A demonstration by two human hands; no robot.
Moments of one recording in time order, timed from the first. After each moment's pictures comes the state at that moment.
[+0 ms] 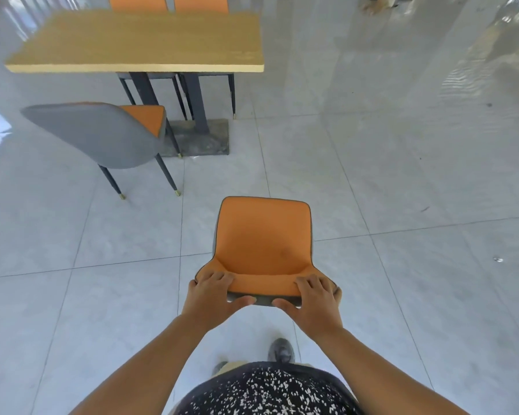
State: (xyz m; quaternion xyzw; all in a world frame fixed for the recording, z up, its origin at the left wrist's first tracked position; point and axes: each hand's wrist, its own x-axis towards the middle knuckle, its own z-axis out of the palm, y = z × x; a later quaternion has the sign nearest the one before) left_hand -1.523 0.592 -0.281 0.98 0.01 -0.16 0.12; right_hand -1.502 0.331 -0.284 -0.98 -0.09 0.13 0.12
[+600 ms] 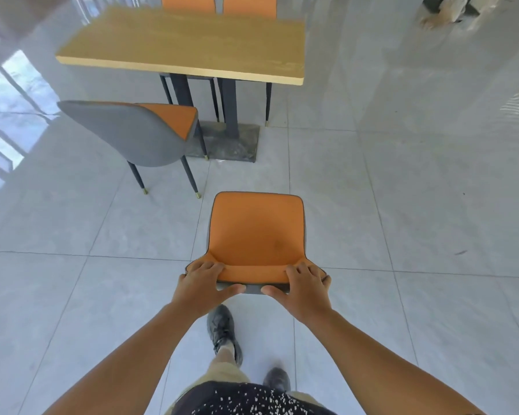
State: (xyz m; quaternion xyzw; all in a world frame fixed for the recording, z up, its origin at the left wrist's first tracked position) left_hand -1.442 0.623 -0.273 0.97 0.12 -0.17 0.15; right_hand -1.364 0.377 -0.278 -0.96 -0.18 0.18 0.10
